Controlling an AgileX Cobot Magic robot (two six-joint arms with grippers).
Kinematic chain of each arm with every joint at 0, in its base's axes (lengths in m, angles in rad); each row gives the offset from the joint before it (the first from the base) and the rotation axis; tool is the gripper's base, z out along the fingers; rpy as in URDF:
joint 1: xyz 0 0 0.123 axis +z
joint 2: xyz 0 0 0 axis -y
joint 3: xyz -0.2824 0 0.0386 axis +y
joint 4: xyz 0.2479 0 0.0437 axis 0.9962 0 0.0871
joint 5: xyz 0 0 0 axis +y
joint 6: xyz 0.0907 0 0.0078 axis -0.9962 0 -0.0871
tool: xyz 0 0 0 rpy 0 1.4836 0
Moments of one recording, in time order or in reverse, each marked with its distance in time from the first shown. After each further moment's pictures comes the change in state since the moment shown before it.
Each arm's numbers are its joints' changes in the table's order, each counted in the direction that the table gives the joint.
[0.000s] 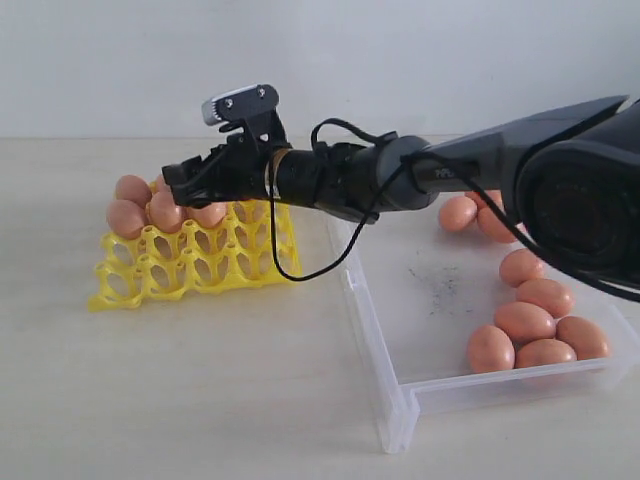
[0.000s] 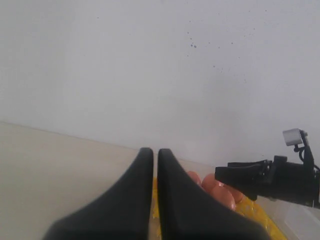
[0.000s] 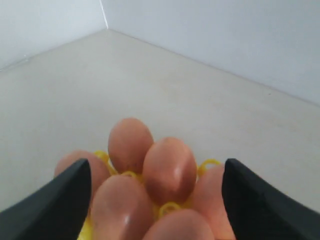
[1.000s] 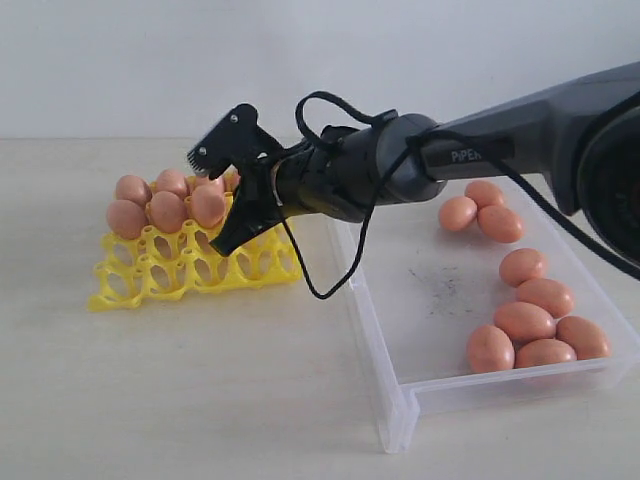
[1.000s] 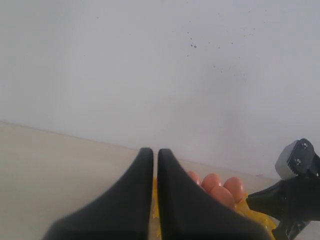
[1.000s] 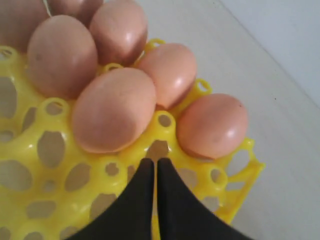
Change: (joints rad) left arm 0.000 0.000 0.000 0.000 0.000 0.000; right arm 0.075 0.159 0.138 0.169 0.523 0.573
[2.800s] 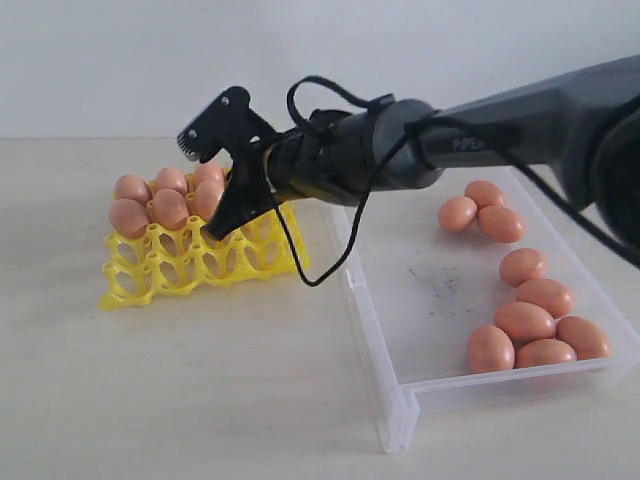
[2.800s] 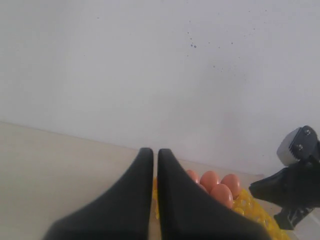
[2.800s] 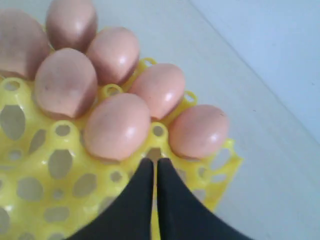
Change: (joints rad) left arm 0.000 0.000 0.000 0.000 0.000 0.000; right arm 0.016 0.039 -0.026 -0.087 0.076 -0.093
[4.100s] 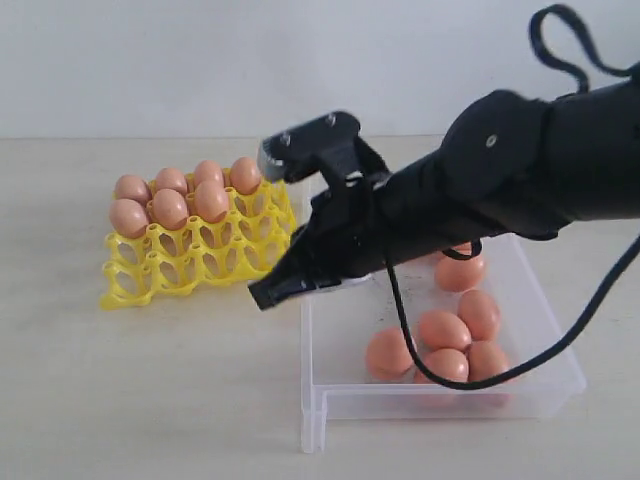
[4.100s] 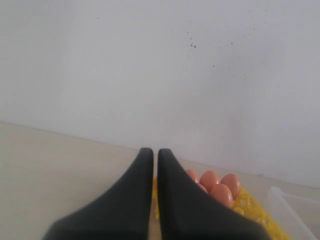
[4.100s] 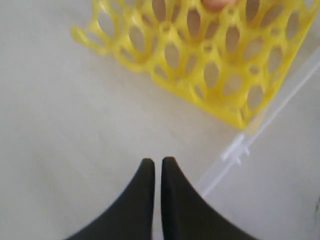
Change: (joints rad) left arm 0.000 0.000 0.000 0.000 0.000 0.000; right arm 0.010 0.565 0.616 1.559 0.173 1.174
